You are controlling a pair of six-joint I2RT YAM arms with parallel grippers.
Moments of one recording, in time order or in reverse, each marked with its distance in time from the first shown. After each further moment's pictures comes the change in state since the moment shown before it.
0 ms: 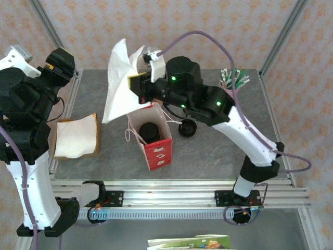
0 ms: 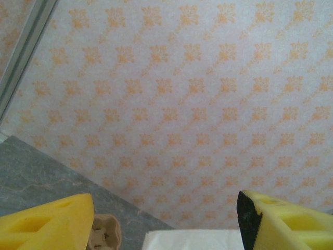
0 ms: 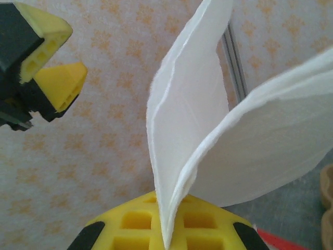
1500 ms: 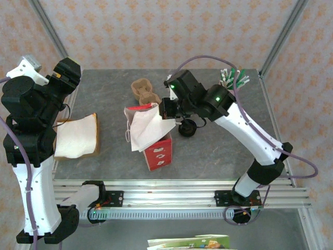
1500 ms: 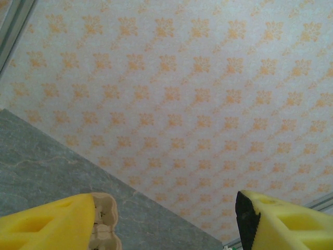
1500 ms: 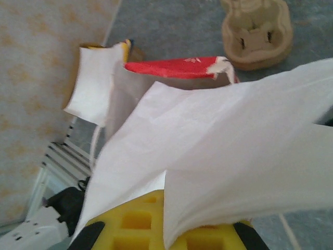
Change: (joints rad) left arm 0.000 -0.081 -0.183 0.064 0.044 -0.048; right arm -0.160 -0.058 -0.249 -0.456 -0.090 0.212
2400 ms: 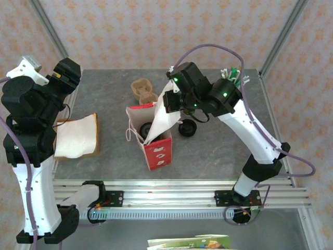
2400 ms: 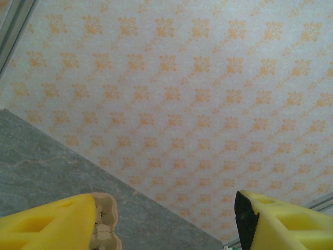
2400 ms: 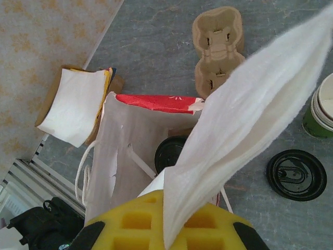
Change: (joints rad) left arm 0.000 0.000 0.000 0.000 0.000 0.000; right arm 0.000 0.054 0.205 -0.095 0.134 -0.127
